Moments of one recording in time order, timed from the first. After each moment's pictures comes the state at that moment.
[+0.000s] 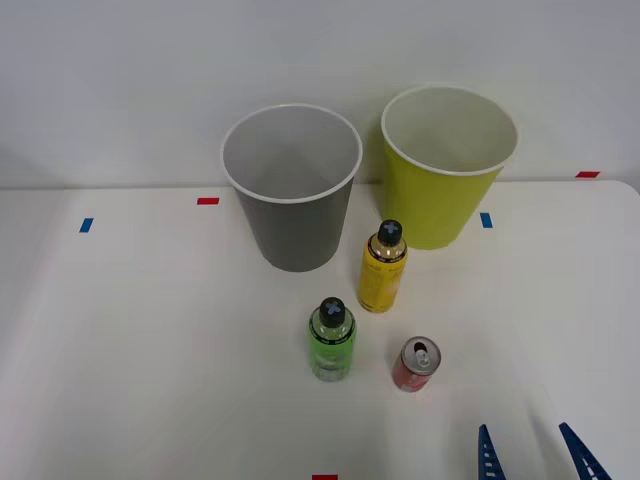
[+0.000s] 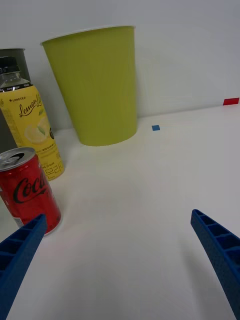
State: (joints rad) arm 0.85 -0.32 0.32 -1.75 -0.21 -0.77 1.51
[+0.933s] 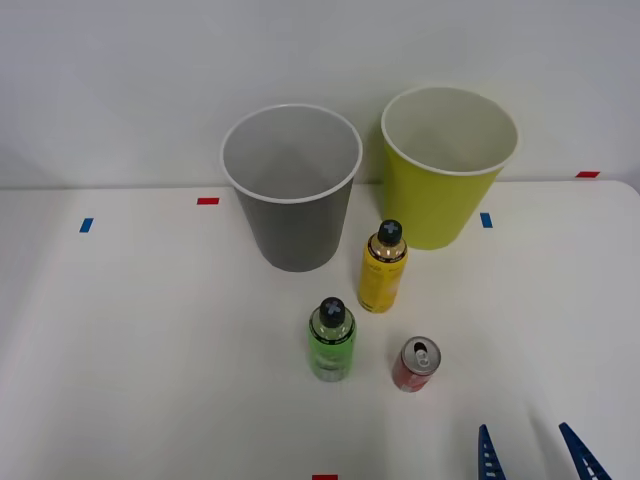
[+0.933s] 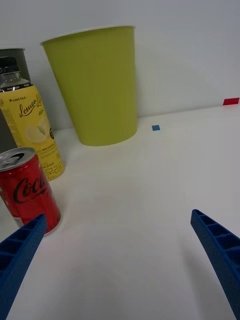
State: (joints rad) arm 0.85 -0.32 0.32 -1.75 -0.21 -0.77 1.51
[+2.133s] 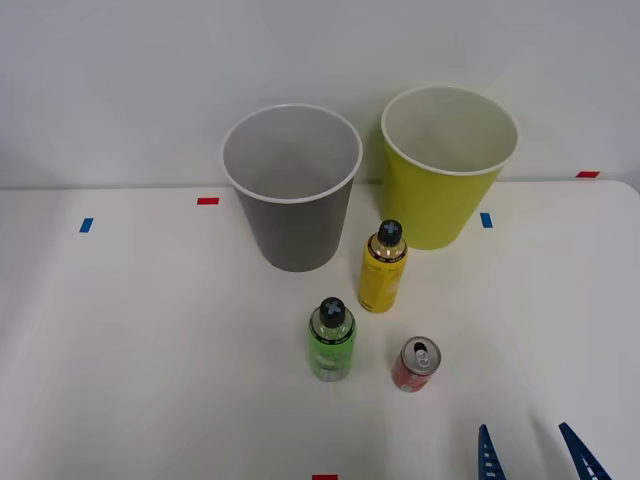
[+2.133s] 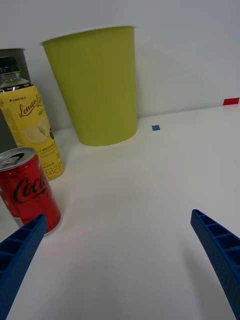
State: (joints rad) arm 0.85 -0.32 0.32 -1.75 -0.21 -0.77 1.51
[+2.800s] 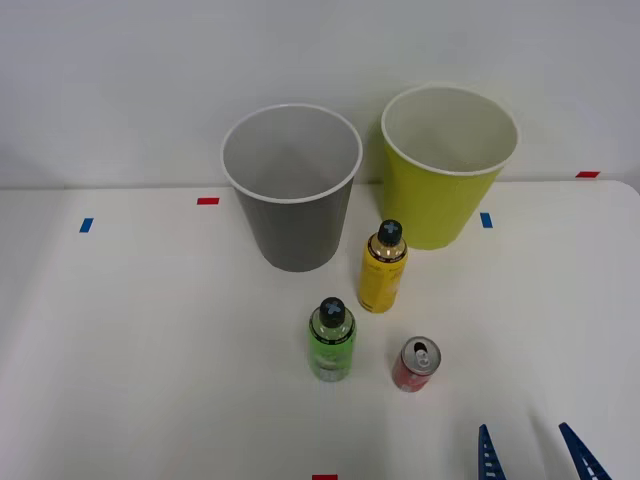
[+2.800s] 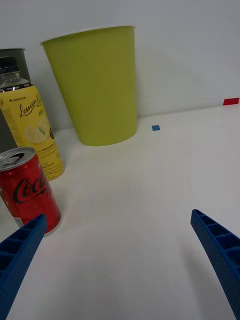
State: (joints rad) arm 0.85 -0.32 0.32 -1.75 -0.21 -0.77 1.51
